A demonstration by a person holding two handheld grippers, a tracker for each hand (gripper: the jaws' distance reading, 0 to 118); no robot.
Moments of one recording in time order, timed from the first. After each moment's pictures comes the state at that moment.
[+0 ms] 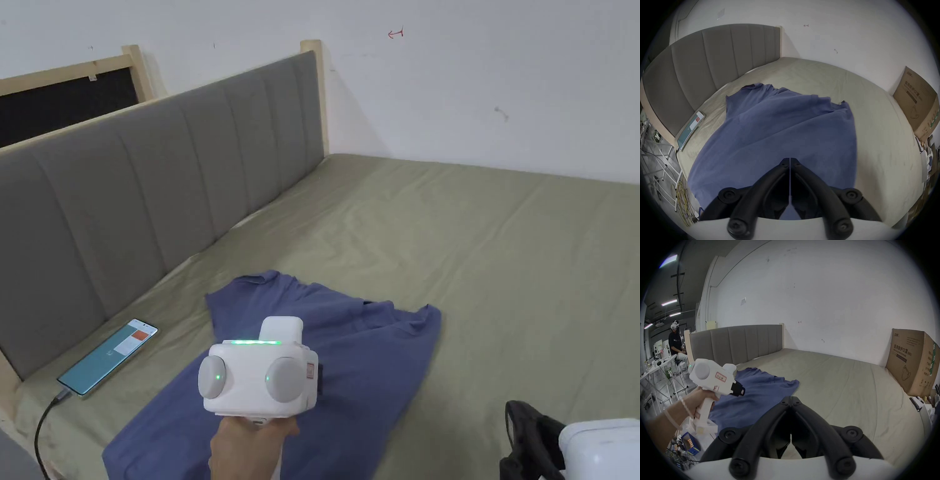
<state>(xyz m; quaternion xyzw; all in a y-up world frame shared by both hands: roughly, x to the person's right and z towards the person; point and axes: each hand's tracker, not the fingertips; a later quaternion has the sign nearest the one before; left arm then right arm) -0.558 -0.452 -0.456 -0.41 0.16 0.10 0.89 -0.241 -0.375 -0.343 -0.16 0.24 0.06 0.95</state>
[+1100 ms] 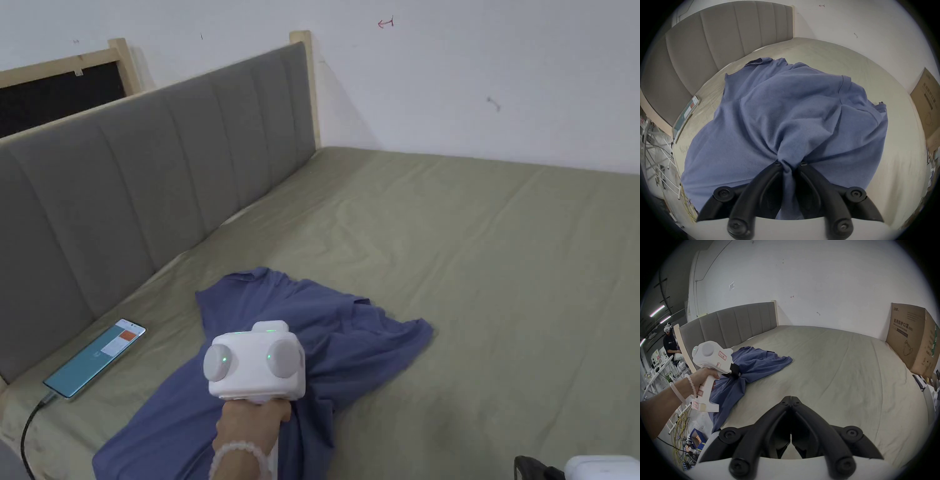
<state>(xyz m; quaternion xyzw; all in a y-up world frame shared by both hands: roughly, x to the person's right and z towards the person) -0.573 -0.484 -0.493 -0.47 0.20 0.14 0.85 -0.220 -0.407 -0.358 -0.27 0.22 0.03 0.94</state>
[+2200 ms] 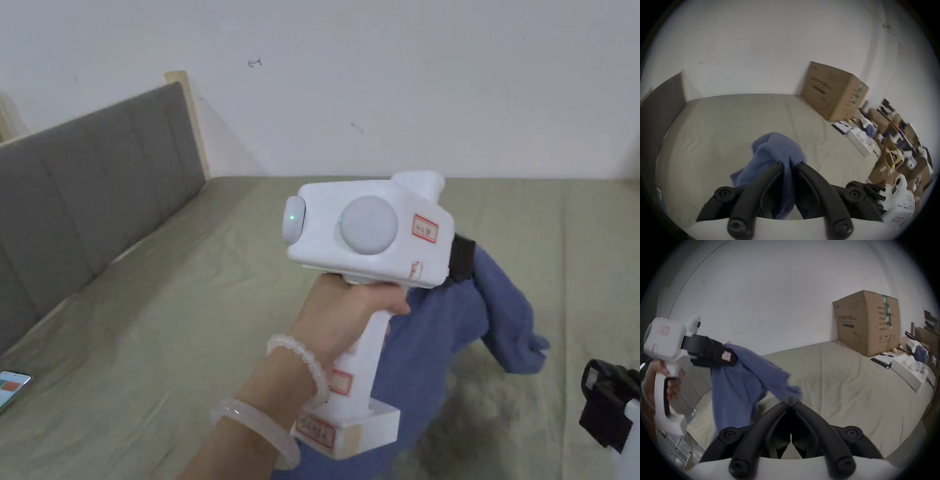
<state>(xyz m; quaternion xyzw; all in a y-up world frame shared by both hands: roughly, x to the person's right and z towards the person) -0.260 -0.251 -0.484 -0.32 -0.27 0.04 0.91 -0.042 -0.341 -0.342 -0.18 0.03 -0.12 0.97</state>
